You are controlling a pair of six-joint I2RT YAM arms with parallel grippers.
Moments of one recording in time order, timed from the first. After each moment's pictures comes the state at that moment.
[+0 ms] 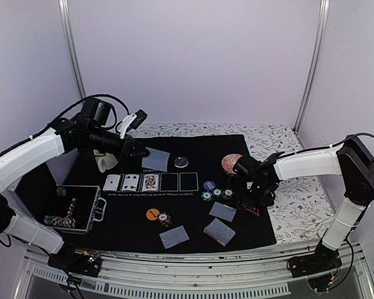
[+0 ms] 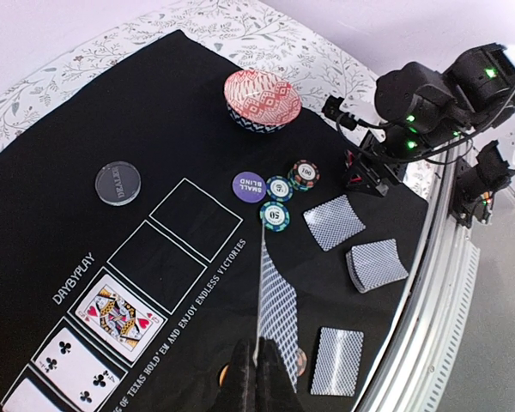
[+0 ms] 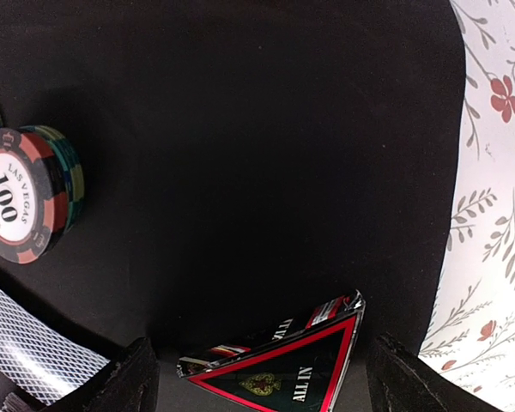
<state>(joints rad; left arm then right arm) -0.51 1.34 1.19 -0.59 0.51 0.08 0.75 1.73 1.01 -0.69 0.17 0.69</state>
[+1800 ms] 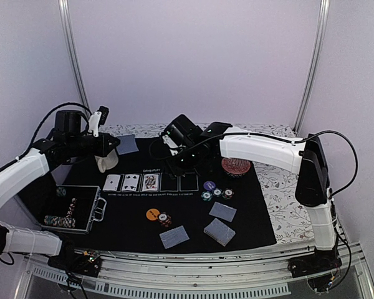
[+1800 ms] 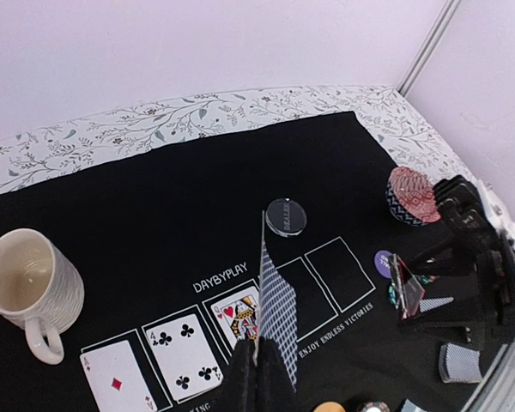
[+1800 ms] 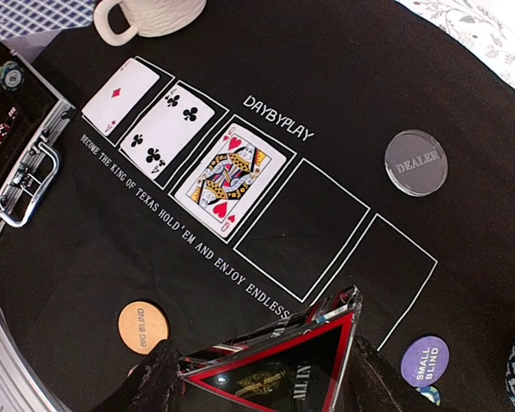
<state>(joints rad) -0.29 1.13 0.92 -0.29 0.28 -0.12 1.01 2.18 2.00 -0.73 0.11 0.28</state>
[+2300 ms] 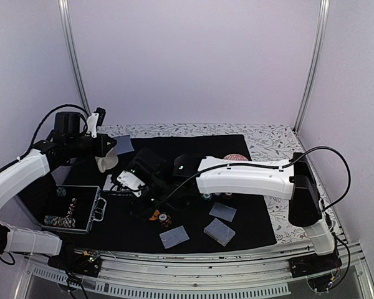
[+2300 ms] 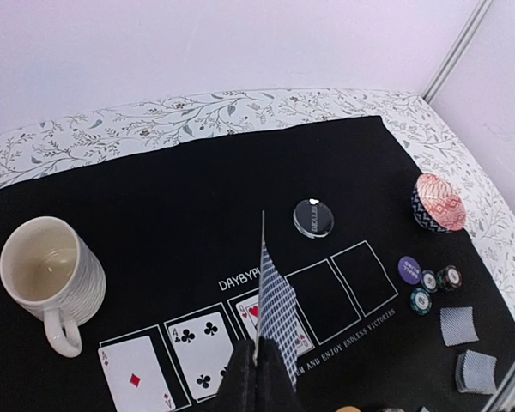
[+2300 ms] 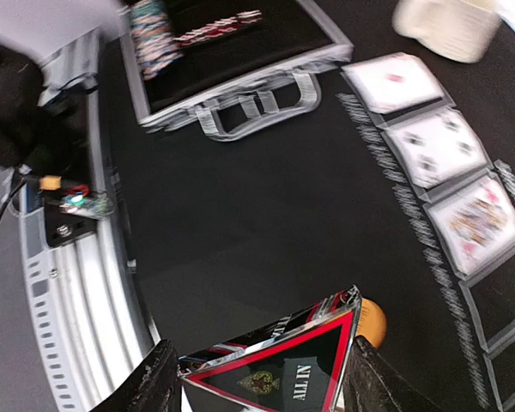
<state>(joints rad) -0.25 1.14 0.90 -0.27 0.24 -0.12 1.25 2.23 2.04 -0.66 -0.03 0.08</state>
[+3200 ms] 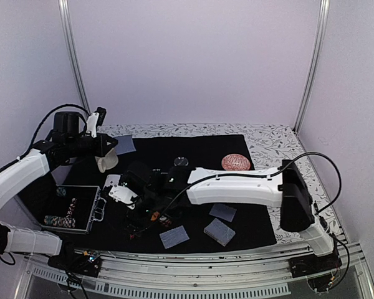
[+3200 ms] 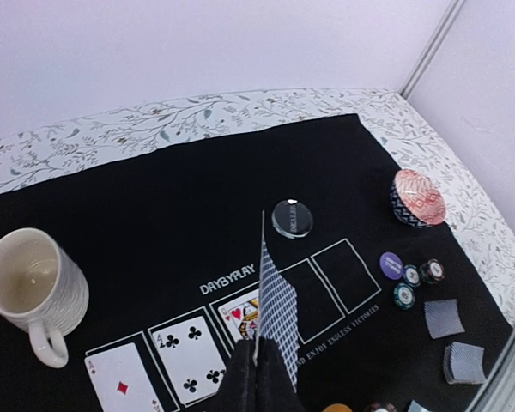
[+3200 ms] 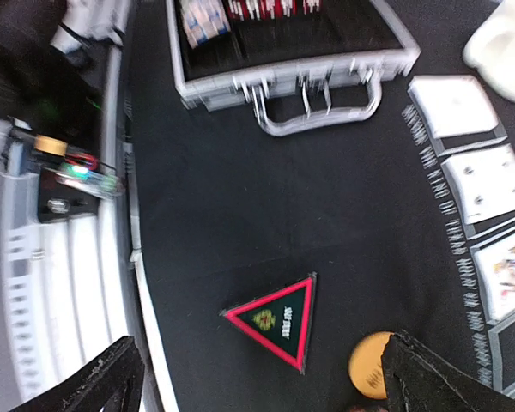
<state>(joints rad) -0.24 1.14 0.90 -0.26 0.29 -0.11 1.32 2.36 2.12 -0.61 -0.06 -0.06</state>
